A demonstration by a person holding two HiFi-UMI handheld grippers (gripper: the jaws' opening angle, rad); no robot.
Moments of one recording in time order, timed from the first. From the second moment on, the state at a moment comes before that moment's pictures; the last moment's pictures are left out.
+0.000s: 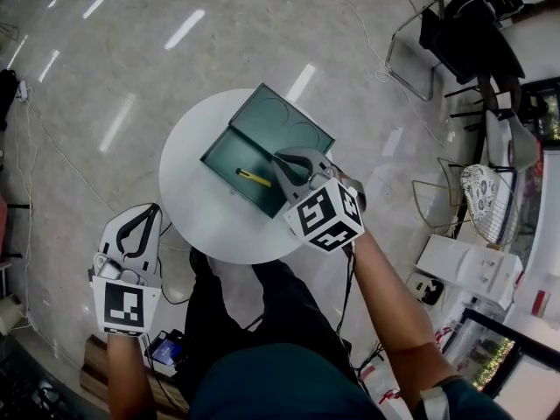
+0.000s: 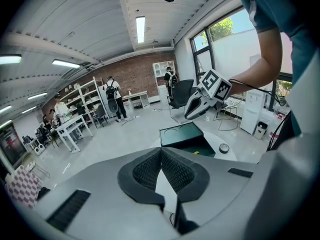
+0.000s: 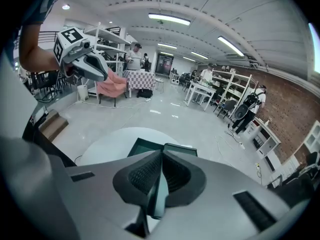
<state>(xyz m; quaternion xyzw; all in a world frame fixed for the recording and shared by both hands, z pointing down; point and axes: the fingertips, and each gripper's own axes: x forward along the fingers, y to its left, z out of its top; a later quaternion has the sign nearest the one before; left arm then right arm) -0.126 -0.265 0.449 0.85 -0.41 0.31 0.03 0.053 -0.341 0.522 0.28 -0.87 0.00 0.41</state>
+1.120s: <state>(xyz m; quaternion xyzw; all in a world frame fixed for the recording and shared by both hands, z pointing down) -0.130 -0.258 0.495 0.85 -0.41 0.32 0.06 0.045 -0.348 0.597 0.25 -0.86 0.03 0.45</state>
